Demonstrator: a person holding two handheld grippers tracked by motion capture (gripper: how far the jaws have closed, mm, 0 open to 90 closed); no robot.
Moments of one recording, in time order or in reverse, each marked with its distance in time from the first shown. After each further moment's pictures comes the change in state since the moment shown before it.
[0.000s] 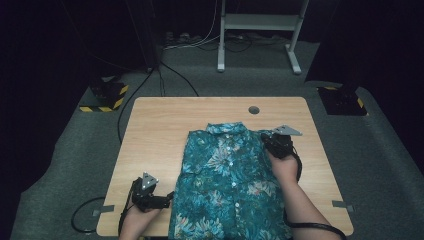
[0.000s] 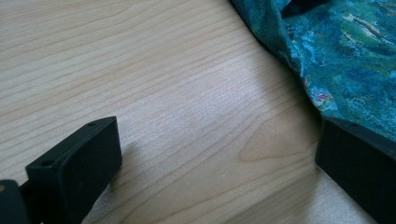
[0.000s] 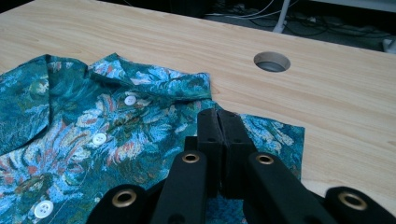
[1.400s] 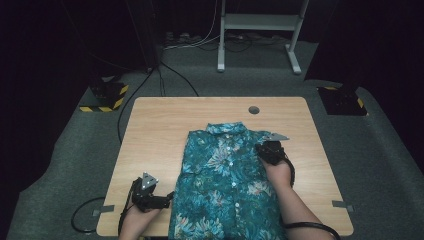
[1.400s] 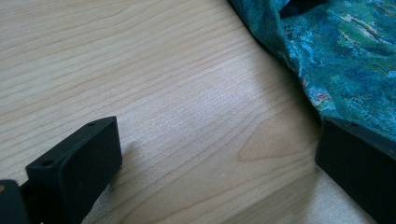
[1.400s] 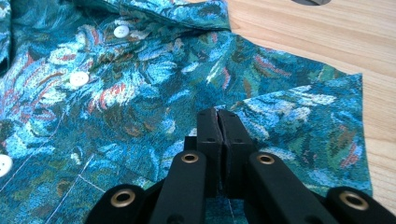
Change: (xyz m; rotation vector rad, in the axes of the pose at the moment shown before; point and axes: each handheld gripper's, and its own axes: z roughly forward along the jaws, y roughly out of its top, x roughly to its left) left arm 0.000 0.000 0.000 -0.001 -0.006 0.000; right arm 0.009 -0.032 0.034 0.155 0.008 -0.023
